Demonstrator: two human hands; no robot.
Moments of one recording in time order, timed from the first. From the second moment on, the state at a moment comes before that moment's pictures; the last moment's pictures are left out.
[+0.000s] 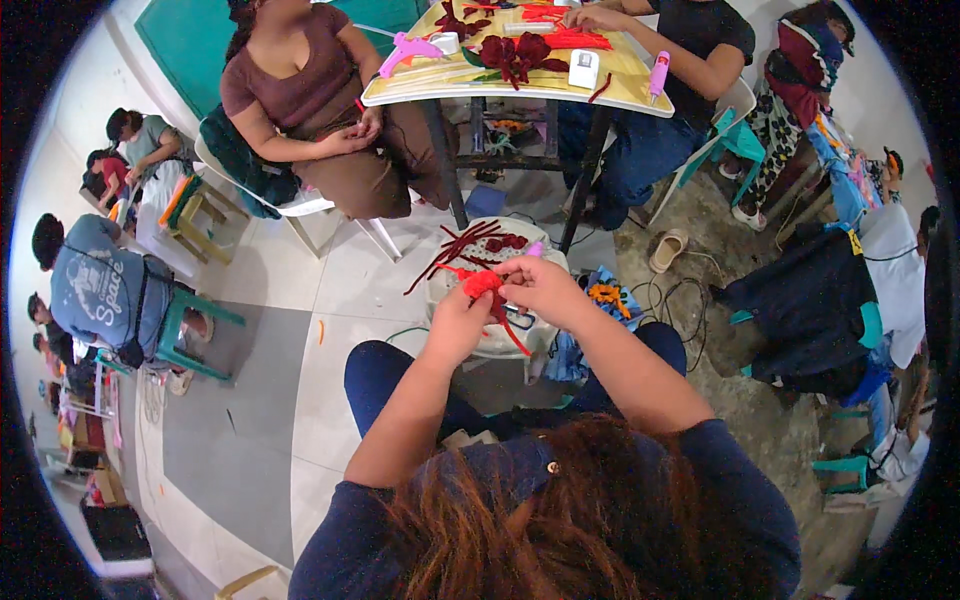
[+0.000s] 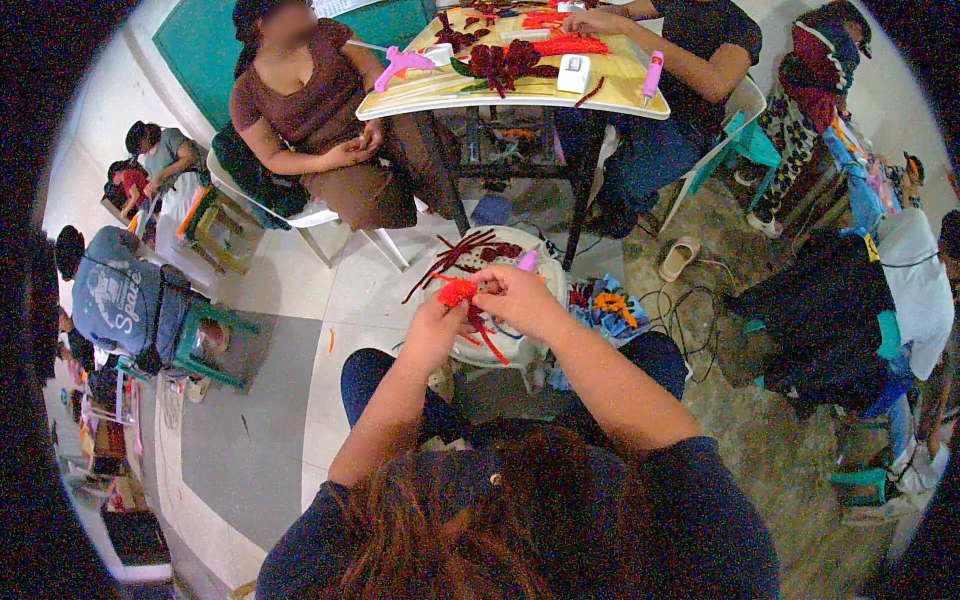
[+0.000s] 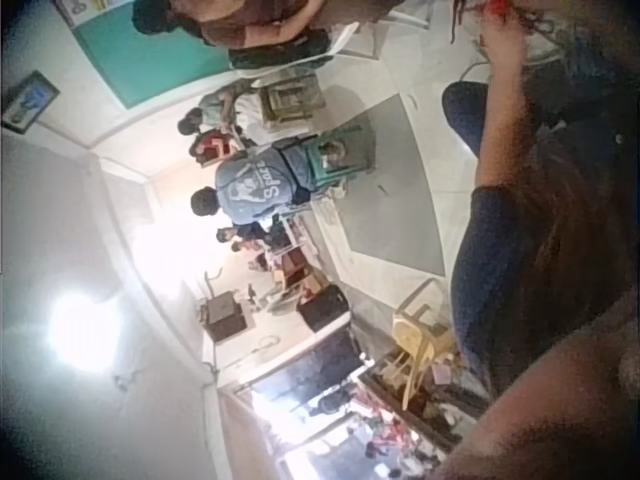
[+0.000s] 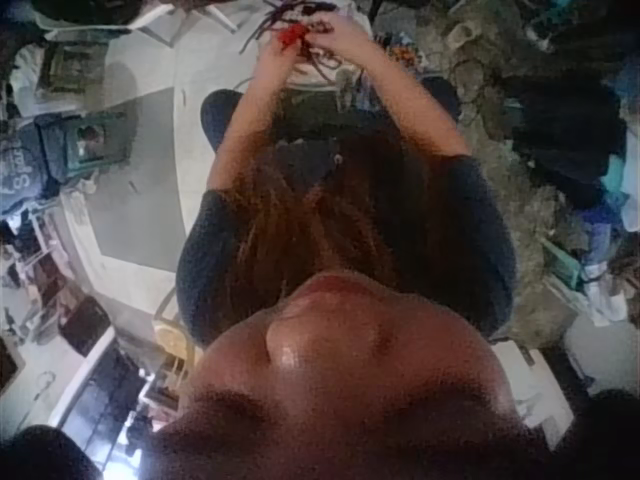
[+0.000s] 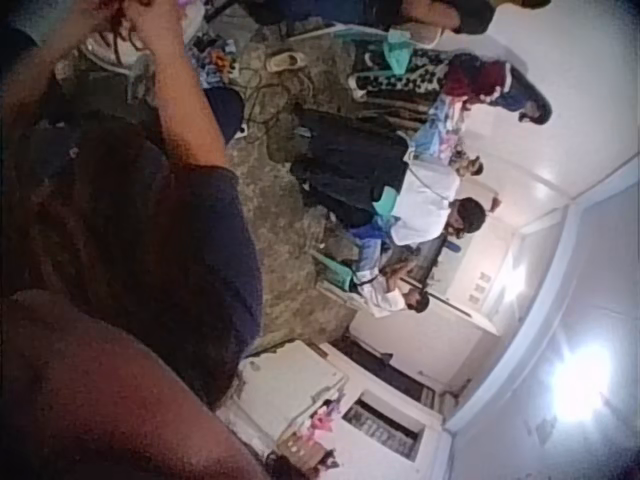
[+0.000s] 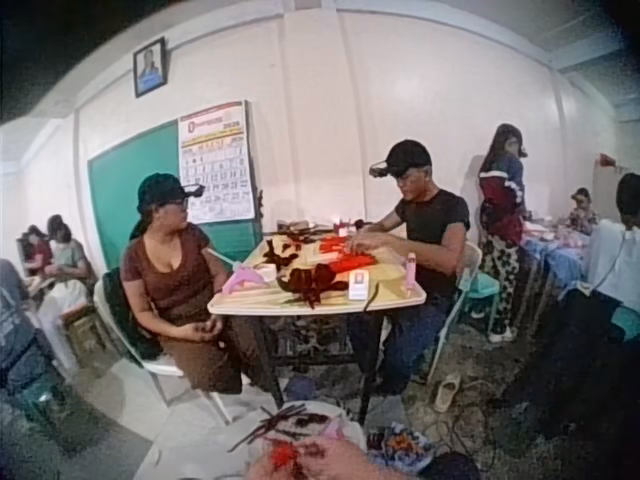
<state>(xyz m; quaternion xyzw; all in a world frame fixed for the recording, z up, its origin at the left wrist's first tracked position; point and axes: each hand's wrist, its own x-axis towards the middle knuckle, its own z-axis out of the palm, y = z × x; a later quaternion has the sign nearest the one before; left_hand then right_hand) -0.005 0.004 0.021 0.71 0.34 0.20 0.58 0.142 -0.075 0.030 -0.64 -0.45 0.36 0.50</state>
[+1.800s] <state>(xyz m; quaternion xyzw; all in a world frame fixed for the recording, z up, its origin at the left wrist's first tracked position) -0.036 -0.004 0.037 0.64 0.21 0.08 0.74 0.135 -0.079 0.048 -0.58 -0.52 0.43 0.46</state>
